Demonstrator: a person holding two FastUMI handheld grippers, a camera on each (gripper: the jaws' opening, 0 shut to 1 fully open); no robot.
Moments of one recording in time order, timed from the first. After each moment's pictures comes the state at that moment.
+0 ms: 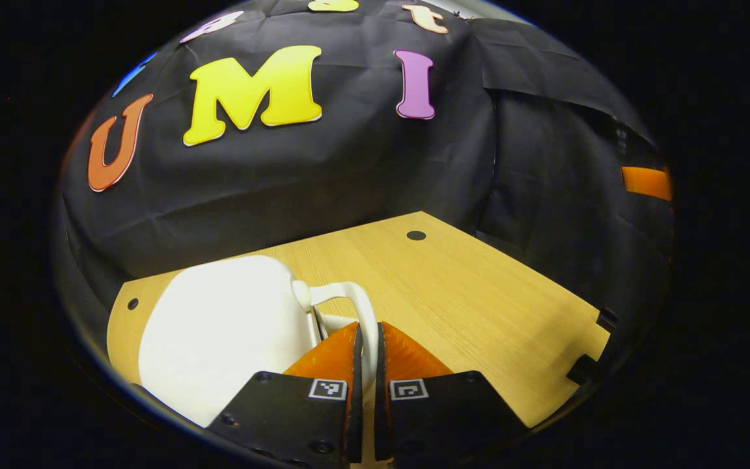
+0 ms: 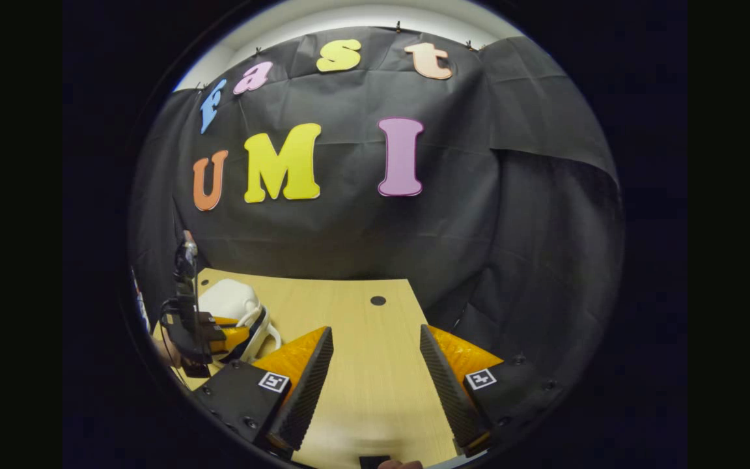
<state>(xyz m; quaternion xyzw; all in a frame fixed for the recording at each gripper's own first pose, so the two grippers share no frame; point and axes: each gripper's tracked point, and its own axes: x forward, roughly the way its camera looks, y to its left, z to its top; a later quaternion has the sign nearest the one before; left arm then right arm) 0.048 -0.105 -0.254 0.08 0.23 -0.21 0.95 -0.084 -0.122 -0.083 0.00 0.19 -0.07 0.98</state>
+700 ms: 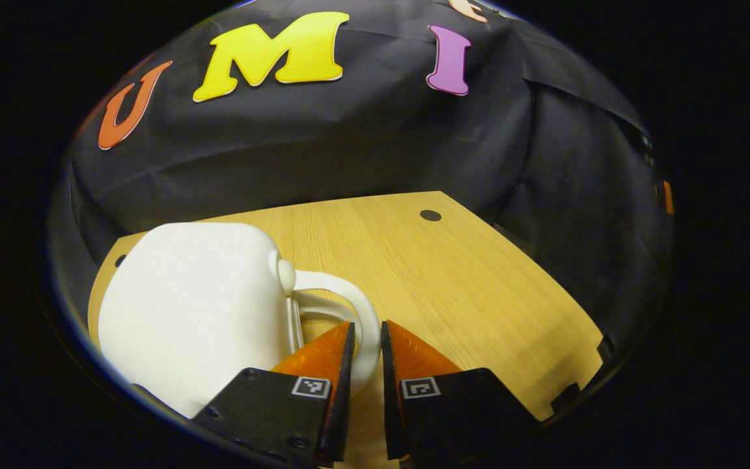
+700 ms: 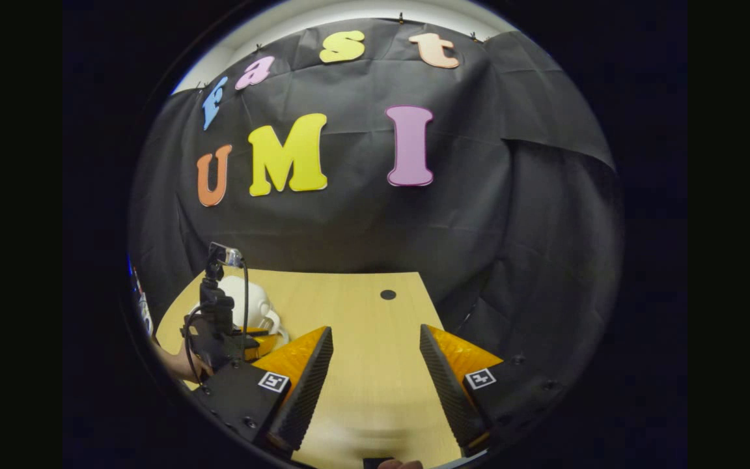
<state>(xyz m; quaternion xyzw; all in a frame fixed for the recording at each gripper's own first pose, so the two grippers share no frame) 0.061 -0.135 -0.287 0.00 0.30 -0.16 0.94 -0.059 -0.108 -0.094 0.01 0.20 -0.03 0.98</state>
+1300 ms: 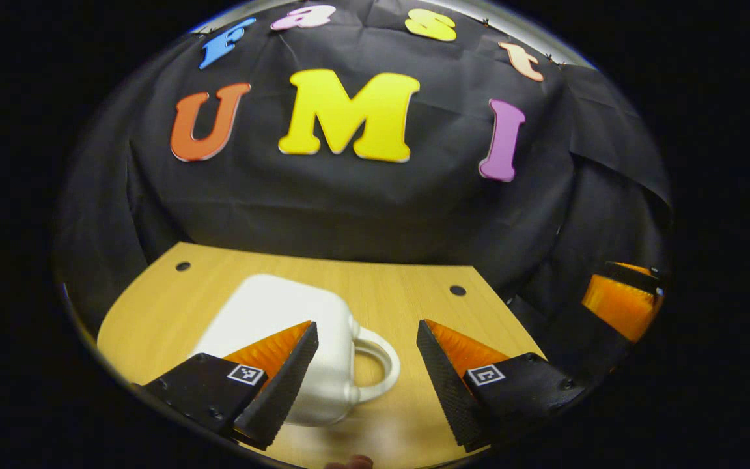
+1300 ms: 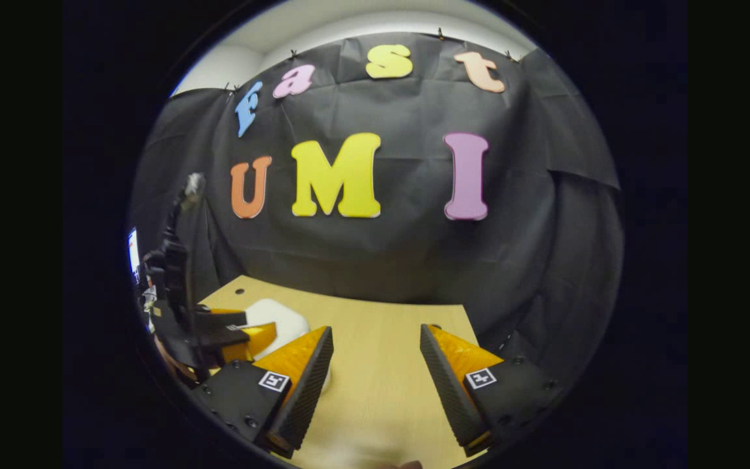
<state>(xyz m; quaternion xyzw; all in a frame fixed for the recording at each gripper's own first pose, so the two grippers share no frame) 0.034 -0.055 -0.102 -0.04 0.15 -0.02 0.99 0.000 -0.026 -0.034 -0.02 0.13 0.05 0.99</state>
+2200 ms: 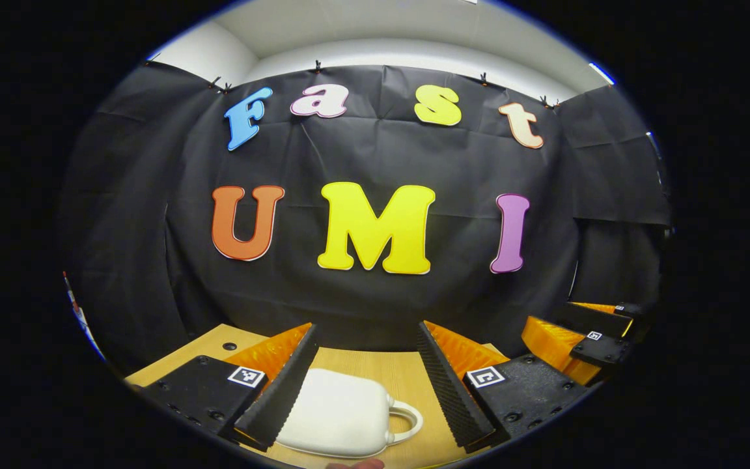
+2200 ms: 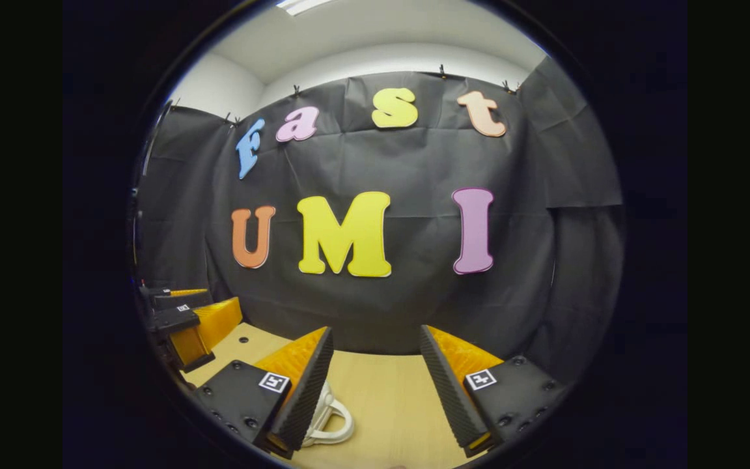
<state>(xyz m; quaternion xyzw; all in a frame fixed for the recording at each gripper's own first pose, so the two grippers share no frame) 0.014 -0.022 0.012 -0.01 0.00 0.02 1.00 0.011 0.026 0.030 0.00 0.04 0.03 1.00</state>
